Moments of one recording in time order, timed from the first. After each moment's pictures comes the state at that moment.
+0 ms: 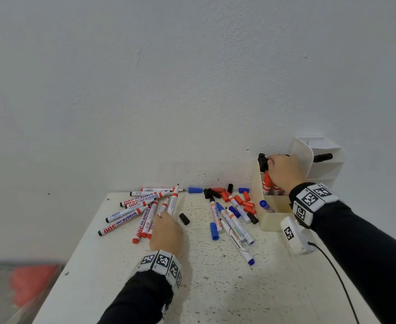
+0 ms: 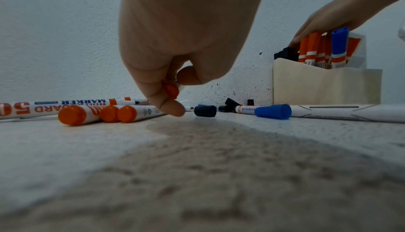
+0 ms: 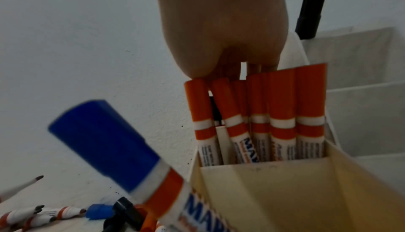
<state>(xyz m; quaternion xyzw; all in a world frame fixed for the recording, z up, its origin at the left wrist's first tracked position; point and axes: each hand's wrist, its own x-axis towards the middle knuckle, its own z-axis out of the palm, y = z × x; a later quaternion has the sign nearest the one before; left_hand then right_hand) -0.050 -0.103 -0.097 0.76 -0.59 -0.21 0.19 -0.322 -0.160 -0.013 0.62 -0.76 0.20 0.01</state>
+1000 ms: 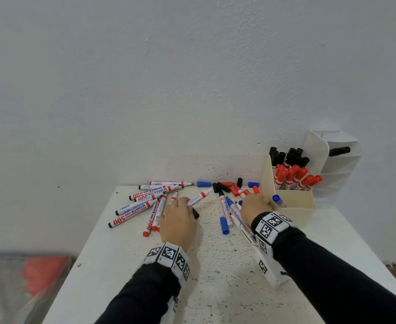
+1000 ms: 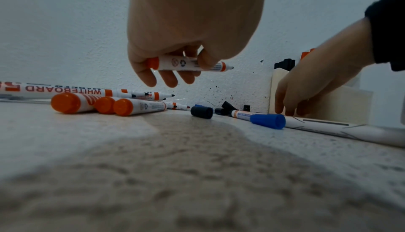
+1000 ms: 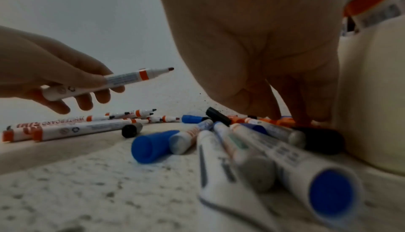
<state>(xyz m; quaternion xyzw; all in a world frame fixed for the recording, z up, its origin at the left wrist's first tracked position) -0.046 -0.104 -0.096 0.69 -0.68 -0.12 0.22 -0.218 -0.136 -0.083 0.58 -0.80 -0.09 -0.07</state>
